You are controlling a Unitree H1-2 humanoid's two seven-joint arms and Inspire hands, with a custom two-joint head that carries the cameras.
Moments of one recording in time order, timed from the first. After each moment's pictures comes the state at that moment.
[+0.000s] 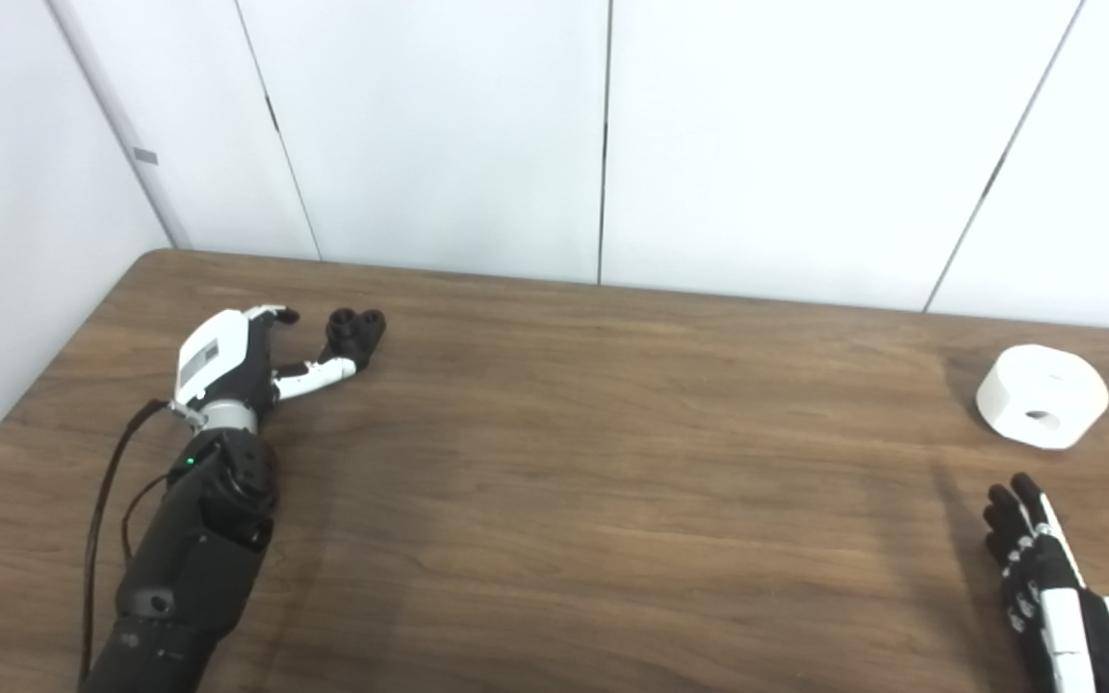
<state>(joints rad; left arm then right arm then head) -0.34 0.44 0.01 0.24 0.62 0.43 0.08 0.20 -0.16 -0.13 -0.18 0.12 -0.09 0.12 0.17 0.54</state>
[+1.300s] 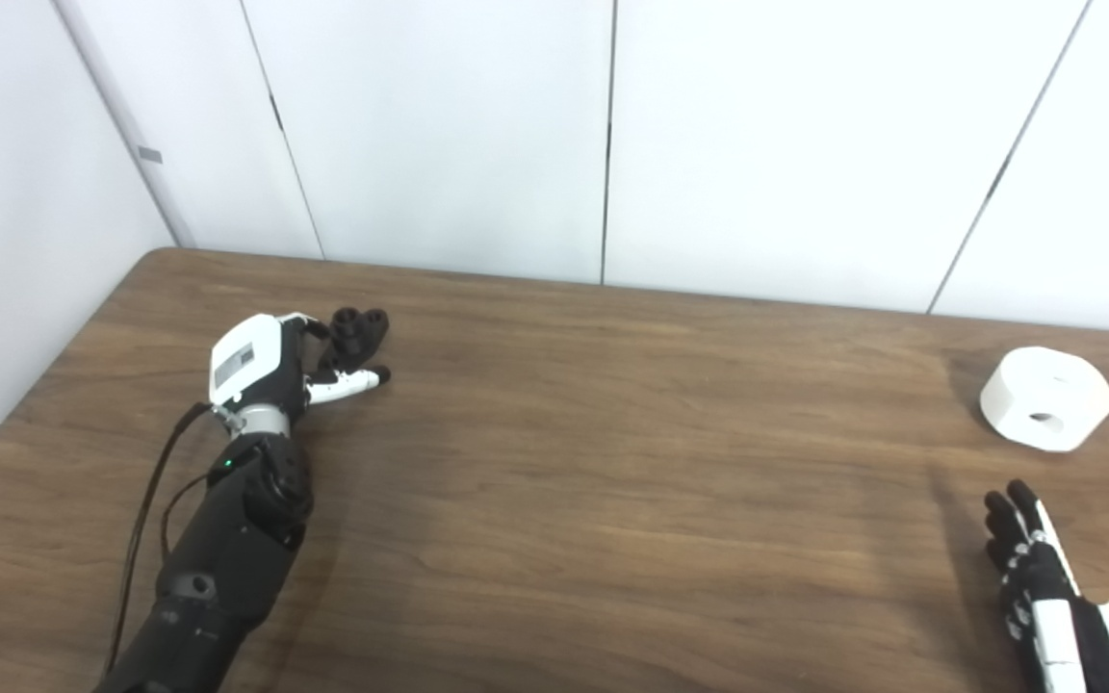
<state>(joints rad) -0.41 0.42 -0.08 0.40 0.62 0.37 0.22 0.22 -0.15 -0.10 -0.21 0.08 -0.09 0.08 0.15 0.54</state>
